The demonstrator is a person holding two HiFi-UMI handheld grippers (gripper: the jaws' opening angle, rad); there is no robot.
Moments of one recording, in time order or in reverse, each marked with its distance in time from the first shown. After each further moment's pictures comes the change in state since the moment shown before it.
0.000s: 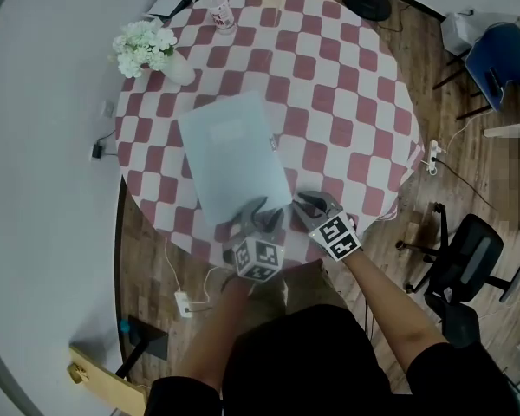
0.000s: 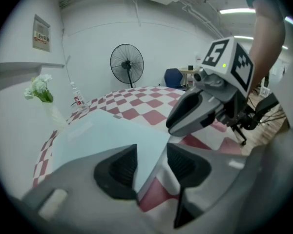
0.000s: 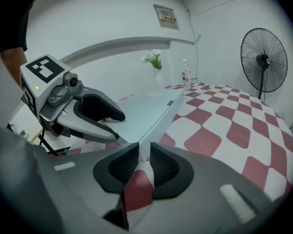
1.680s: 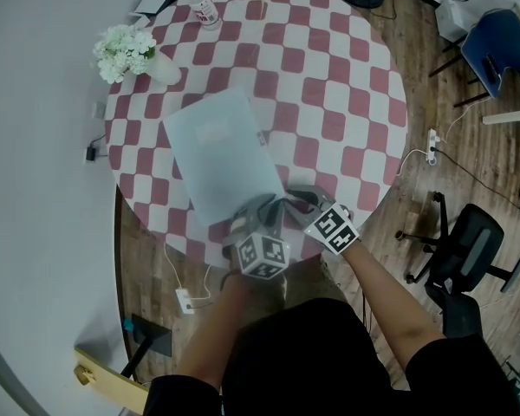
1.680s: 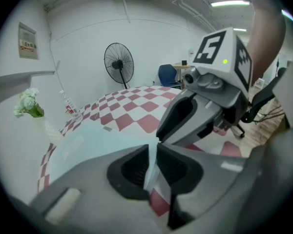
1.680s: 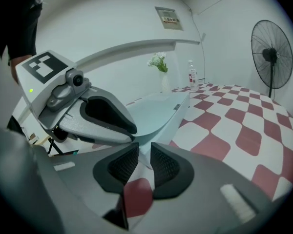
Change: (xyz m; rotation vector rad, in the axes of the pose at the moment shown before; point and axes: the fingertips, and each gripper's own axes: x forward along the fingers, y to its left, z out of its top) left arm 0.018 -0.012 0.030 0.092 0.038 -0.031; right arm 0.001 0.000 0.011 -0.014 -0.029 0.113
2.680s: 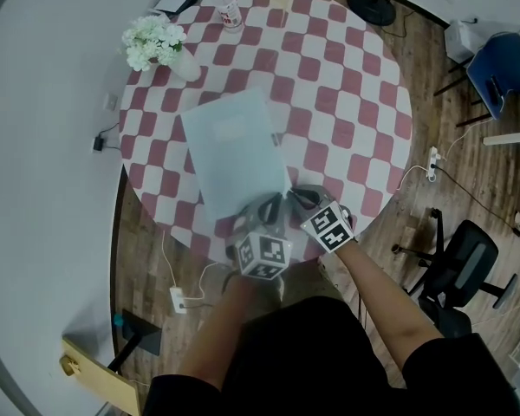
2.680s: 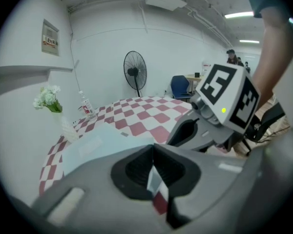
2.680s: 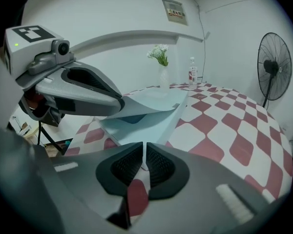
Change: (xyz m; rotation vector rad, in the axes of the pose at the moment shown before) left arm -0.042 0.028 0.021 -0.140 -0.101 0.092; right arm 0.010 0.000 0.008 -0.041 0.102 -0.100
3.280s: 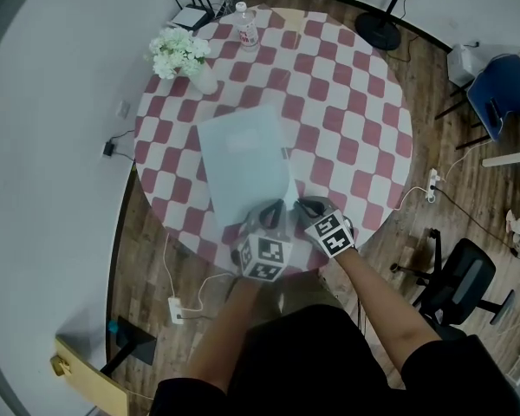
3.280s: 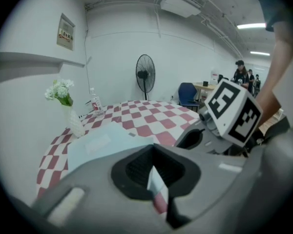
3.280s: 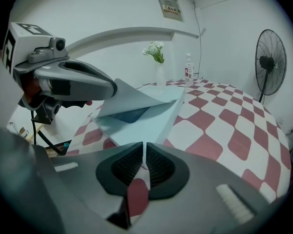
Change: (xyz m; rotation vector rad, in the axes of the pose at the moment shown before) left arm -0.020 0.019 0.005 -0.140 -0.047 0.035; right arm 0.000 0.003 -0.002 0.048 0.038 -0.025
